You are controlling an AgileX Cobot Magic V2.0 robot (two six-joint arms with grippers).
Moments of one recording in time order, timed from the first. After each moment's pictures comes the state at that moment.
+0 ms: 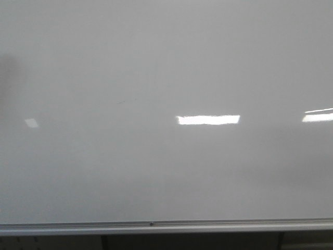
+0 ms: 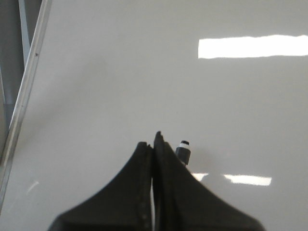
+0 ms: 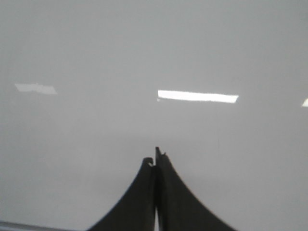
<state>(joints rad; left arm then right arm) 0.06 0.00 -0.01 -0.04 -0.14 0.00 0.07 -0.01 -0.03 0.11 0.17 -0.08</state>
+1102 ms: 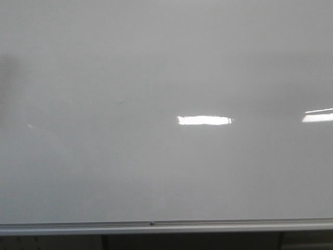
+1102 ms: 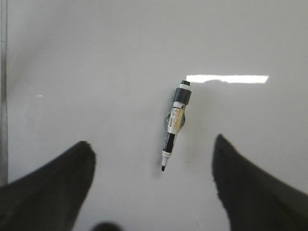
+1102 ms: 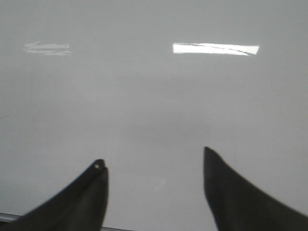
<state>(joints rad) 0.06 0.32 -0.37 -0.01 0.32 0.00 0.07 0.45 -0.50 0.17 0.41 -0.08</state>
